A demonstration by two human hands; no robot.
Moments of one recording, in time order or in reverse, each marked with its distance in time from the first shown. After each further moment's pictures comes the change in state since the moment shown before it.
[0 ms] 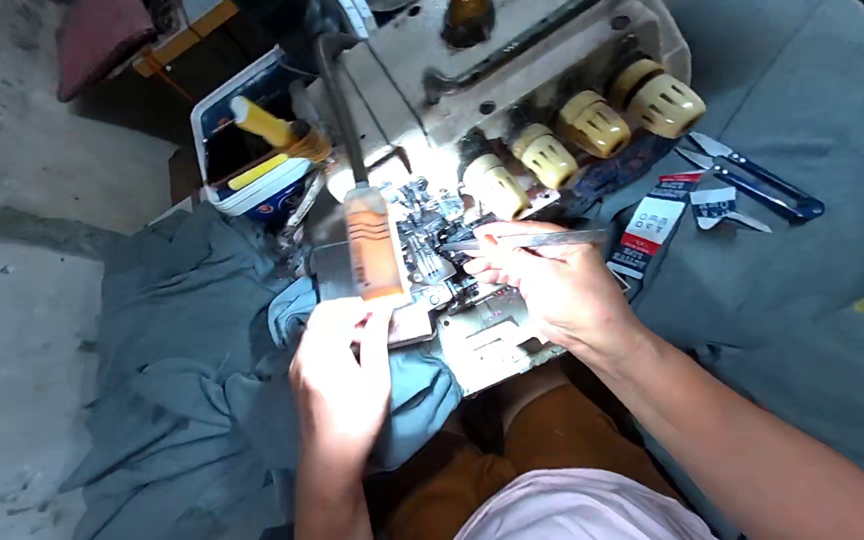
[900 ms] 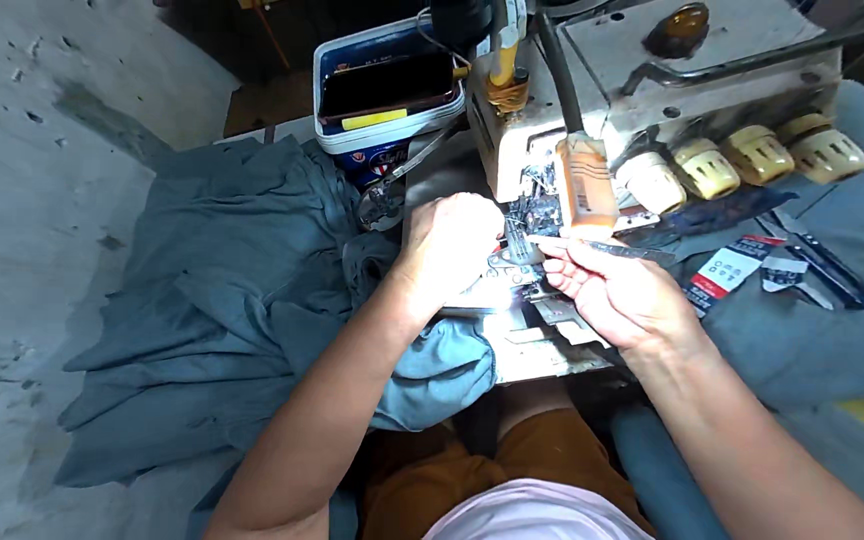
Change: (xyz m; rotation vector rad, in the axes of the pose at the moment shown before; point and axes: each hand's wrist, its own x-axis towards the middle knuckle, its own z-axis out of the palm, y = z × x) left_hand 0.082 0.005 0.000 0.081 -0.640 -0.053; right_hand 0.011 0.000 0.008 0.183 0.096 0.315
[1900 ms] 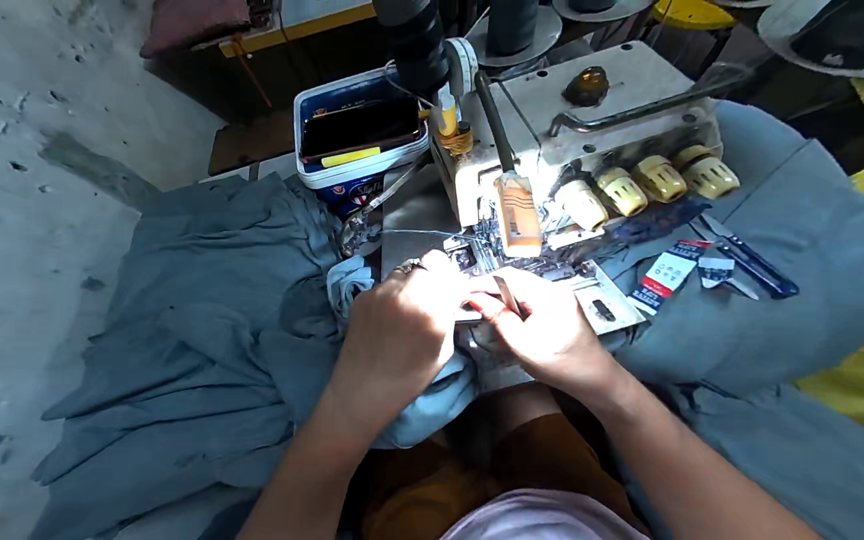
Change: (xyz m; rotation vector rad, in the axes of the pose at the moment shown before) left_hand -0.066 -0.015 0.018 0.131 0.538 0.413; right_hand -0.042 0.019 0.025 -0.887 -0.323 -0.925
